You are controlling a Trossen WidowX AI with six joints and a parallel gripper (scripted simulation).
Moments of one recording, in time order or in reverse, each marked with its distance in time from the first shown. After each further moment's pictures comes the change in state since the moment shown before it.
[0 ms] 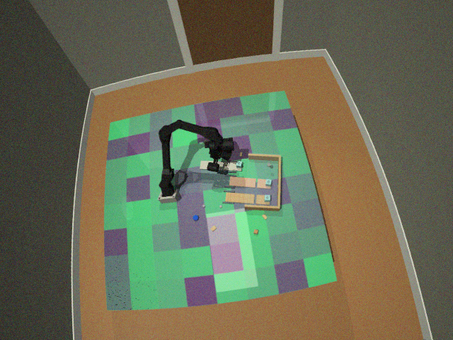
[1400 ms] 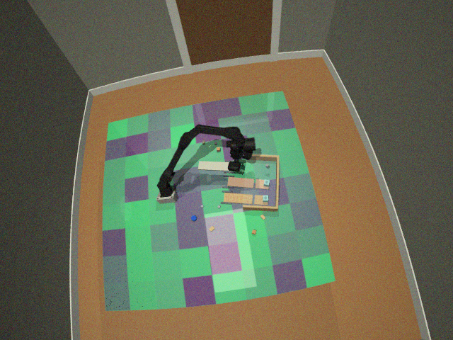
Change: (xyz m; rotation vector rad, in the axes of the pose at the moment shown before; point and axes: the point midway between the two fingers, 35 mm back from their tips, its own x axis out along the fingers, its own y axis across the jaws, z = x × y) arm -0.008 0.024 0.119 -0.014 -0.010 0.003
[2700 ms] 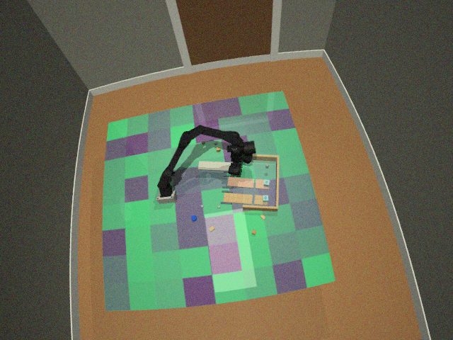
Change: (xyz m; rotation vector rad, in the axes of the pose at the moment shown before) arm 0.042 -0.001 0.000 0.002 0.002 0.000
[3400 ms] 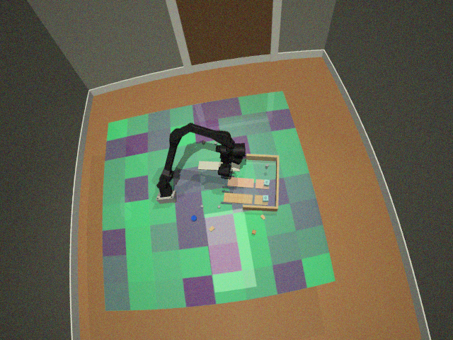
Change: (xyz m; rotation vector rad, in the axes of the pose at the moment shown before) arm -0.041 -0.035 -0.046 0.006 0.000 0.002
